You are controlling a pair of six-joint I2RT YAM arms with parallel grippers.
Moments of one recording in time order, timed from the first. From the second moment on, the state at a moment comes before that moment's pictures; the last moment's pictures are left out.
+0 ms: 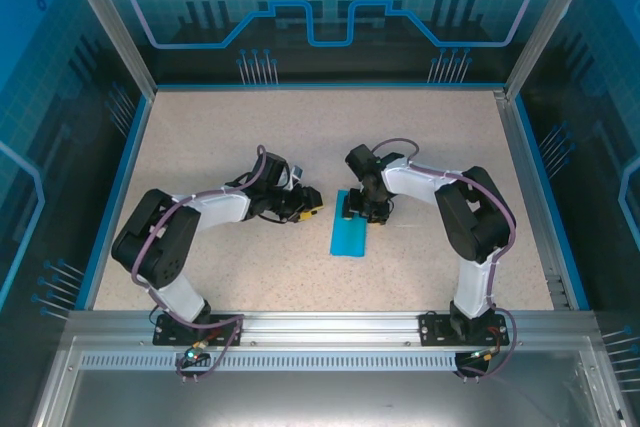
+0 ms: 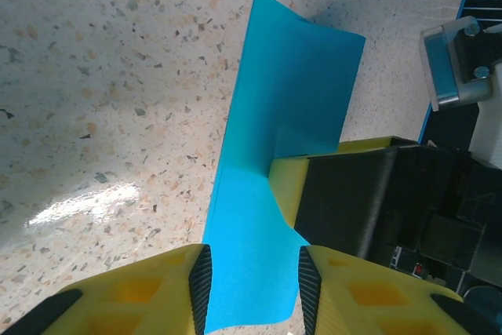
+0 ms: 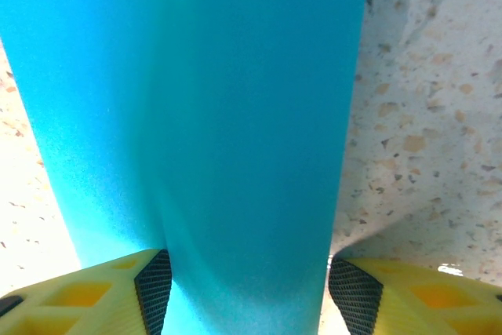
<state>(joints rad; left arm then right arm) -0.43 1.68 0.81 -0.01 0.62 -0.95 0.57 1.92 1.21 -0.75 -0.16 0.72</state>
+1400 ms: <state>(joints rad) -0.49 1.72 0.81 0.02 0.66 -0.96 0.55 1.97 1.27 -0.82 -0.19 0.74</state>
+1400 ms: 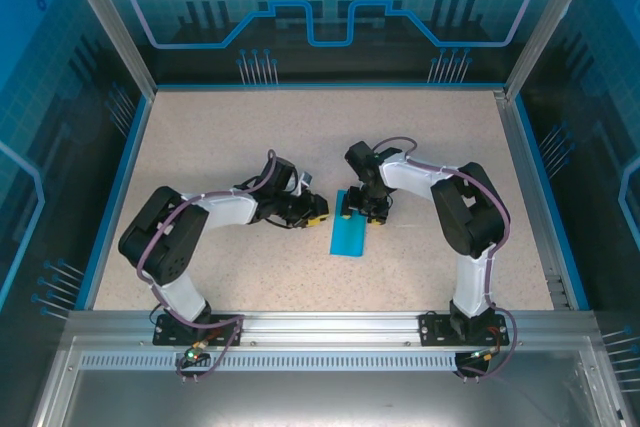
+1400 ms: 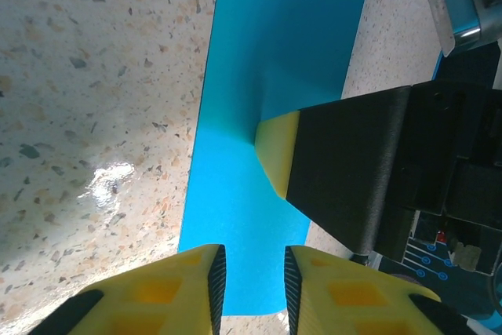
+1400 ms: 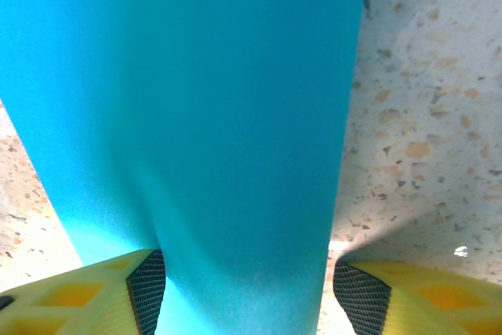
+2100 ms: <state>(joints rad) -0.54 1.82 0.87 0.00 0.71 -0.97 0.55 1.98 1.27 -0.82 -0.19 0.74</state>
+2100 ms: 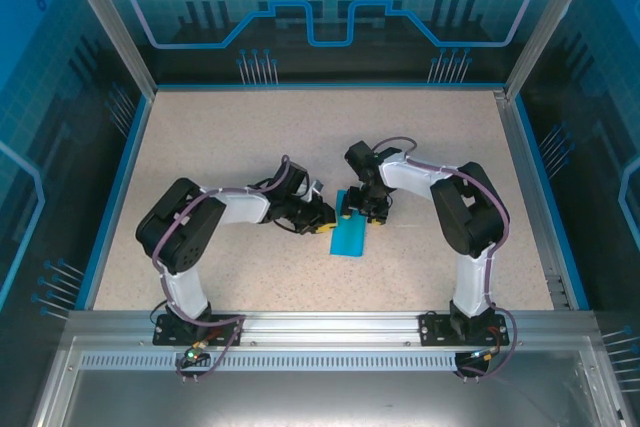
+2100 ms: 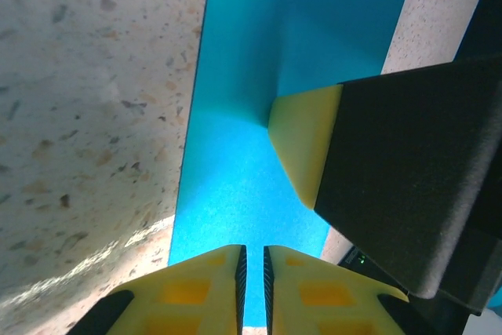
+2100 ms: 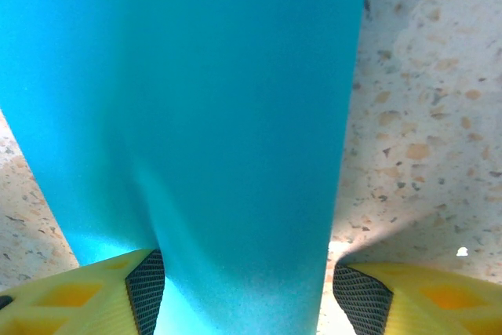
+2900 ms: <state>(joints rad) -0.56 1.90 0.95 -0.11 0.68 -0.90 0.55 1.98 1.27 -0.82 -0.19 0.76</state>
